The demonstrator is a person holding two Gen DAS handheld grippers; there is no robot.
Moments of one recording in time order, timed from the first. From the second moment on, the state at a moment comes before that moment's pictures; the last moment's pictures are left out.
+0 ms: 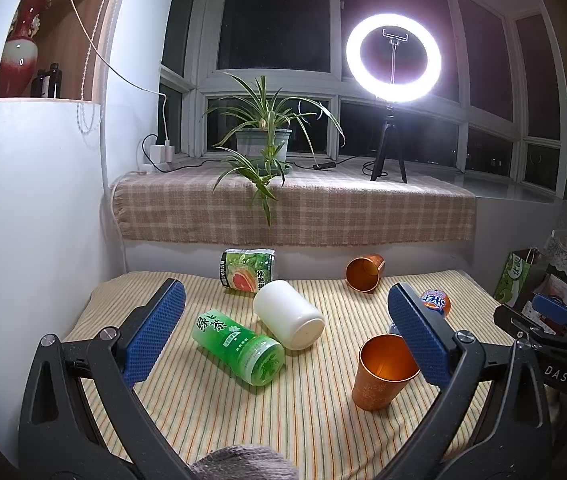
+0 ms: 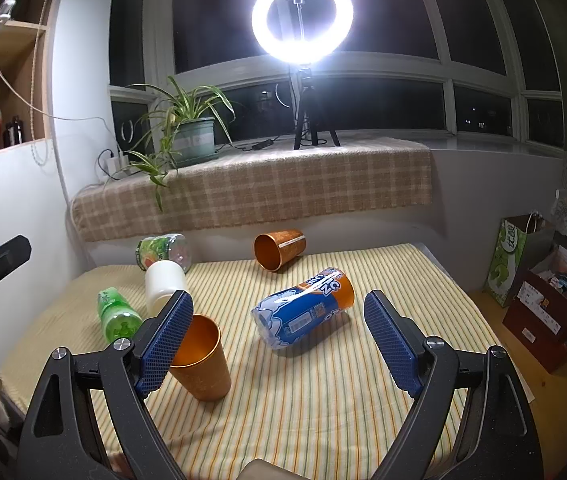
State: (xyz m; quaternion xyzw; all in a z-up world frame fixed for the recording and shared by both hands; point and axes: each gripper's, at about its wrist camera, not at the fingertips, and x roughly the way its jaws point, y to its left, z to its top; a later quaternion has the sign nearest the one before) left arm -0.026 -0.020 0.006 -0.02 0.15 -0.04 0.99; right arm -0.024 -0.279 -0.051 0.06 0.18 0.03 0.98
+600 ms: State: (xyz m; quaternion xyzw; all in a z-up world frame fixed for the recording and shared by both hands) left arm -0.025 -0.020 0.006 -0.02 0.15 -0.04 0.99; right arm -0.022 -0.280 -0.055 0.06 0.19 0.03 0.98
